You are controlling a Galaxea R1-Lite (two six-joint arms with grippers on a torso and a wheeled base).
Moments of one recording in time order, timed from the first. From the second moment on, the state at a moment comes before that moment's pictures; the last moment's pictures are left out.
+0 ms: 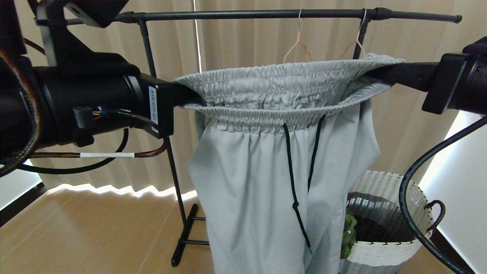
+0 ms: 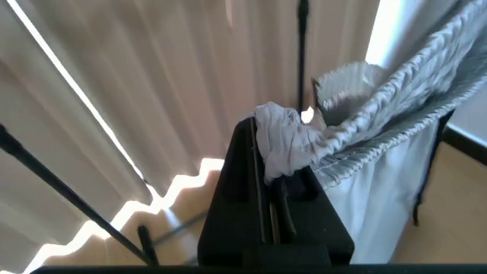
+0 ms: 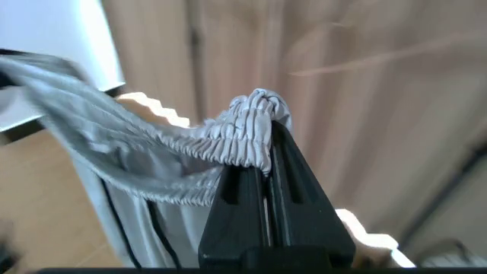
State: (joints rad) left arm -0.68 1.40 -1.20 -0.06 0.10 0.11; right arm 0.57 1.32 -1.17 -0.08 -0.03 0.07
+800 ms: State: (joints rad) left arm -0.64 1.54 -1.35 -0.14 0.17 0.12; right arm 0.43 1.39 -1.21 -0.13 -0.14 0.07
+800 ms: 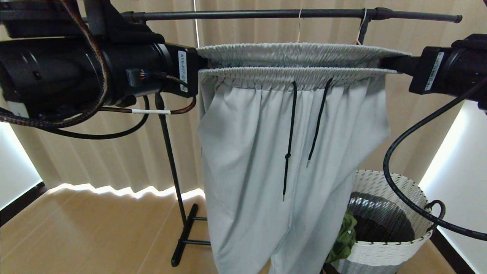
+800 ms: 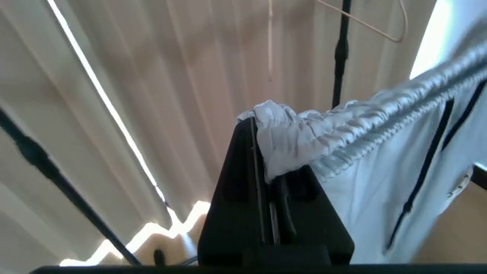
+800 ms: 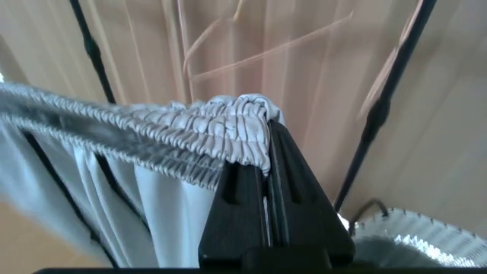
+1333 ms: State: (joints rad) left arm -0.65 1.62 -1.35 -0.31 0.24 0.12; right arm 0.45 1.32 -1.13 -0.13 -0.12 0.07
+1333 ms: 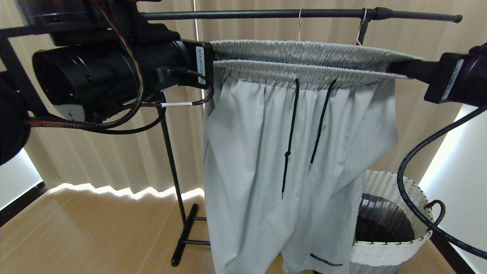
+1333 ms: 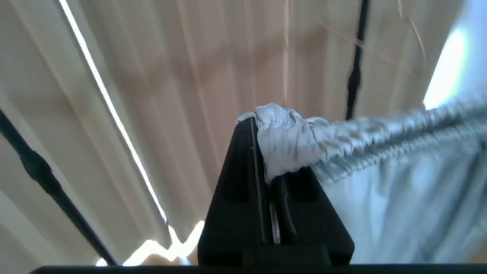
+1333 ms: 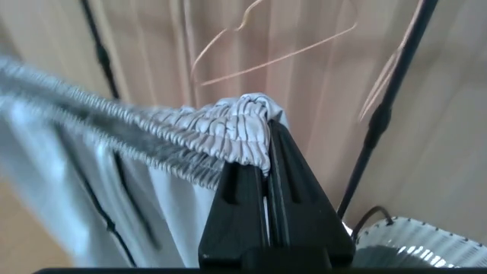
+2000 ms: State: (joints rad) left arm -0.65 1.69 -1.37 -0.34 0.25 0.11; right arm 0.67 1.13 -1.04 0.02 -0.01 0.07
